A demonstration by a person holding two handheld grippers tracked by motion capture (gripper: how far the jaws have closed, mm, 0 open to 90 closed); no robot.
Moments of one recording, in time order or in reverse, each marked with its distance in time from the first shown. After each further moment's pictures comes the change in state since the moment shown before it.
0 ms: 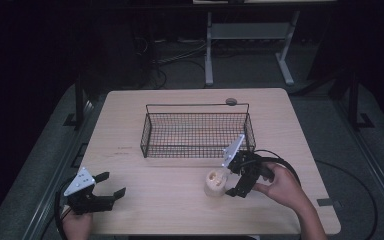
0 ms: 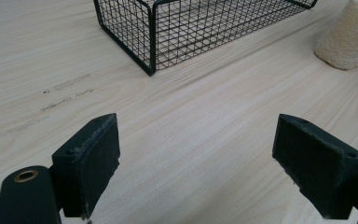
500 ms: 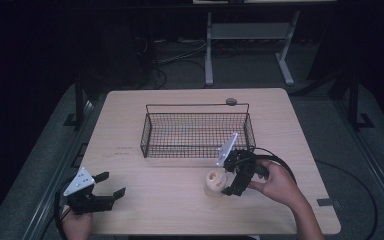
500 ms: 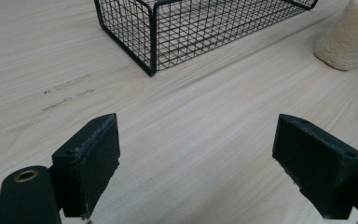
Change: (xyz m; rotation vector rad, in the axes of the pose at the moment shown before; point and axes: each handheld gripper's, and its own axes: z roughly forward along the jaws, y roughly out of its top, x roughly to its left) left arm 0.000 0.000 0.000 -0.002 0.001 -0.001; right arm -0.002 0.013 0.004 0.017 0.016 -0.014
